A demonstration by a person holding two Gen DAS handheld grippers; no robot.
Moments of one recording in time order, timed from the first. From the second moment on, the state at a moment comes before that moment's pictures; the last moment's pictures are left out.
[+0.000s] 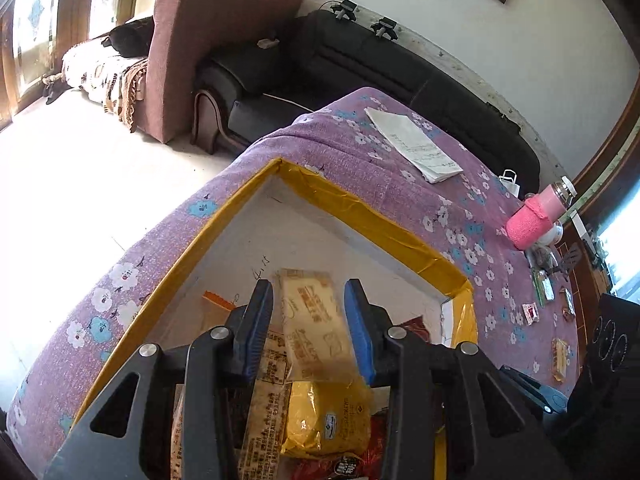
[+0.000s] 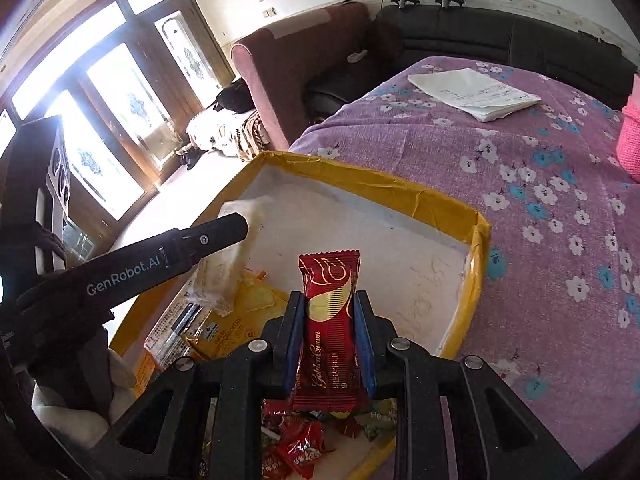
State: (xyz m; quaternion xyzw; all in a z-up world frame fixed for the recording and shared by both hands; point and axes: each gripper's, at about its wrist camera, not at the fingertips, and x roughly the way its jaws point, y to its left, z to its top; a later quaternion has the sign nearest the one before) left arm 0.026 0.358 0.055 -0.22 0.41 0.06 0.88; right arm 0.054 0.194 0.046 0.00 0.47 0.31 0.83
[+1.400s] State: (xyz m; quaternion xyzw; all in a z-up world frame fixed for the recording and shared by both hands) left arm -0.168 0.208 0.131 -0.04 0.29 0.16 0.94; right arm -0.114 0.065 0.089 0.02 0.35 0.31 0.88
